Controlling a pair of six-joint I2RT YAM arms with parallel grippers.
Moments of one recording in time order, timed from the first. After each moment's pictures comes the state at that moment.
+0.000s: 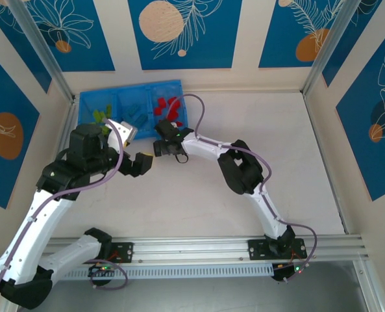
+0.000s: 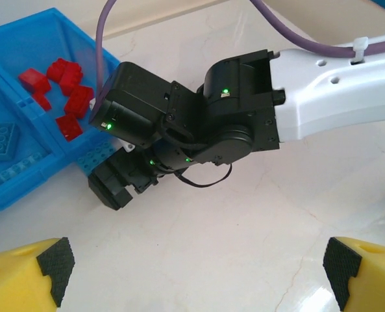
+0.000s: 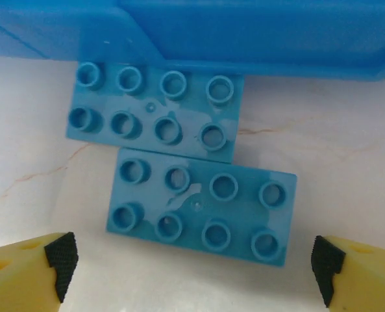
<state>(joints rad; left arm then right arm) -0.44 0.91 1.20 -0.87 0.26 0.02 0.80 2.36 1.88 -0.58 0.19 0.52</state>
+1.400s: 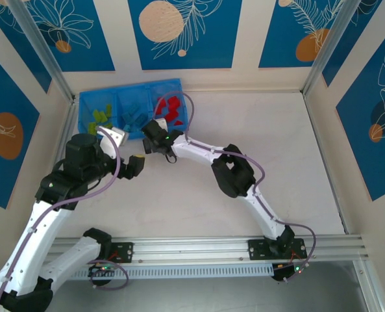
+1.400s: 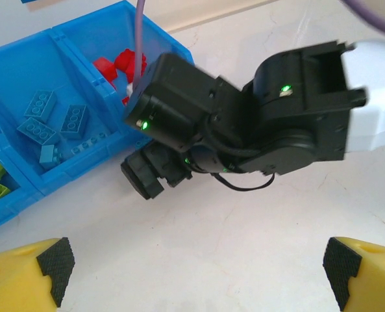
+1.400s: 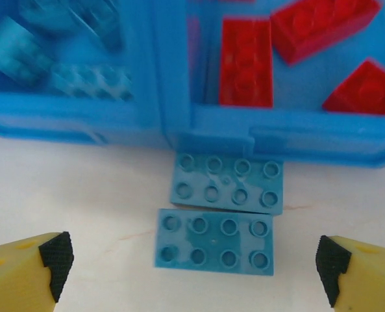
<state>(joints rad) -0.38 0.81 1.09 -0.82 0.13 0.04 0.88 2.44 2.05 -0.60 0.37 0.51</state>
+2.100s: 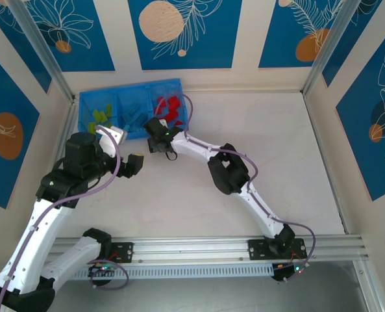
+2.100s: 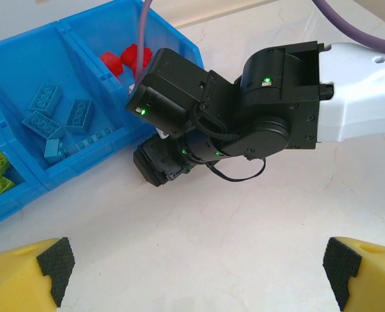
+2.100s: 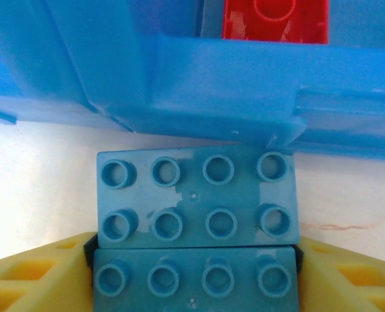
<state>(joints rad) -0.35 0.83 1.09 -0.82 0.14 0.04 0.84 2.55 2.20 -0.66 0.25 0.50</state>
